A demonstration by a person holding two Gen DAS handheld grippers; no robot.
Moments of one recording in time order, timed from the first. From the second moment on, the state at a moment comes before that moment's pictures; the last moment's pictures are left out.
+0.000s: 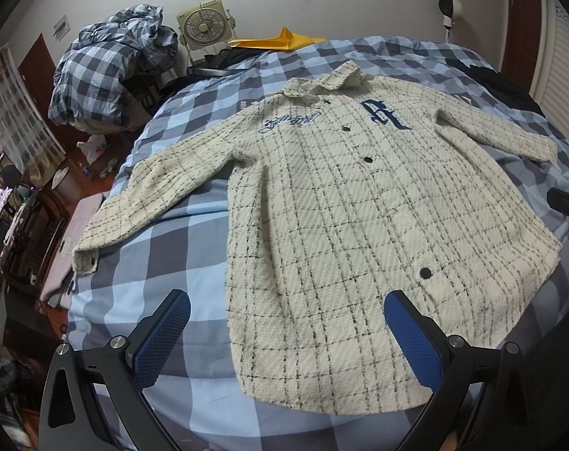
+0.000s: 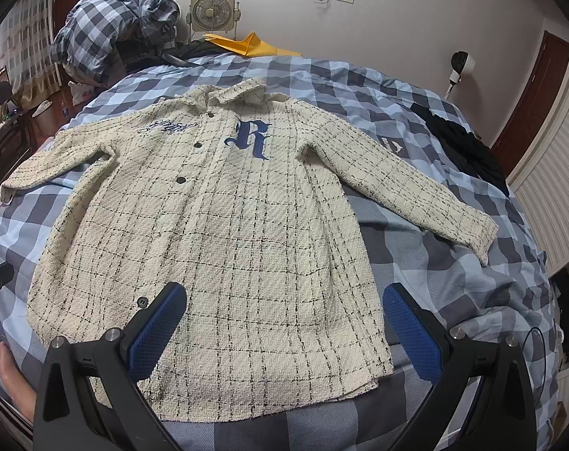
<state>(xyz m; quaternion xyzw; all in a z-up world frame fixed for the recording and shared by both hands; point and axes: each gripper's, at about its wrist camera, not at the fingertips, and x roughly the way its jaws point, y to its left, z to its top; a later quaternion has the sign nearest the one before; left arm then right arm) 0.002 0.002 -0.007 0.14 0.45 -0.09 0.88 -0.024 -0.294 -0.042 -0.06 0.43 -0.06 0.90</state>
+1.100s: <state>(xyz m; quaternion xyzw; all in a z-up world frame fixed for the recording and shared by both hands) 0.014 0.024 -0.007 0.07 0.48 -0.08 0.87 -0.025 -0.304 -0.042 -0.04 0.45 -0.09 0.89</state>
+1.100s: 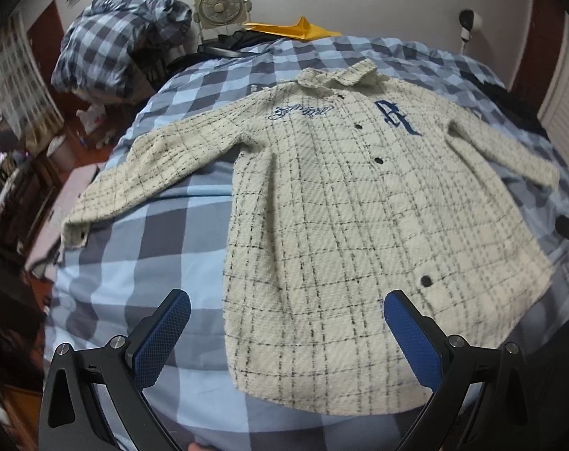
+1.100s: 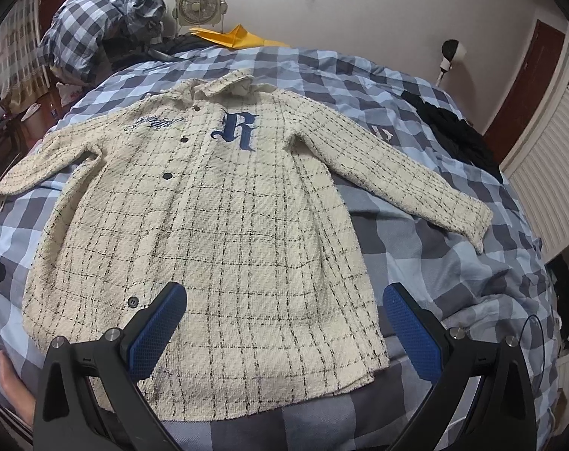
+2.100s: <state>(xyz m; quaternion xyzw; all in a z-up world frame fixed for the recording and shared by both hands) 0.029 0.016 -0.029 0.09 0.51 -0.06 0.85 0.065 -0.685 -0.131 0.30 0.53 -0.28 0.74</state>
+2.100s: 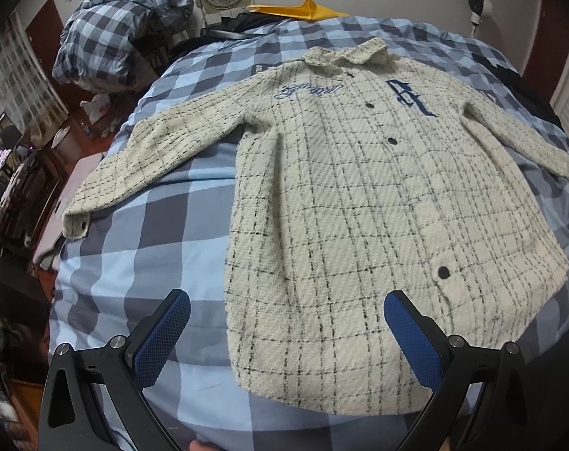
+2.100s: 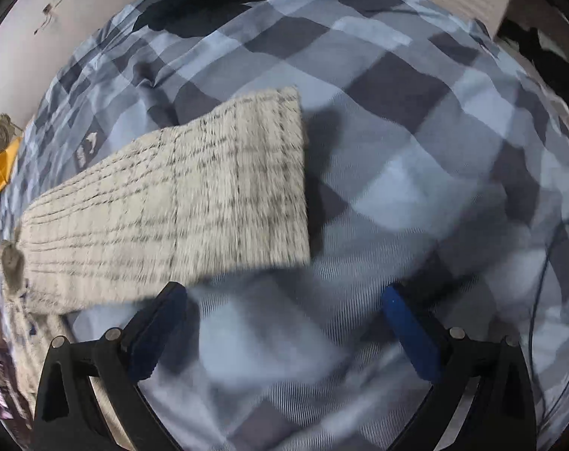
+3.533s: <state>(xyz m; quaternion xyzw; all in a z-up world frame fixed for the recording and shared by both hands) 0.014 0.057 0.022 0.01 0.44 -0.07 0.89 0.225 -0.190 0.216 -0.08 0.31 -0.03 0.95</state>
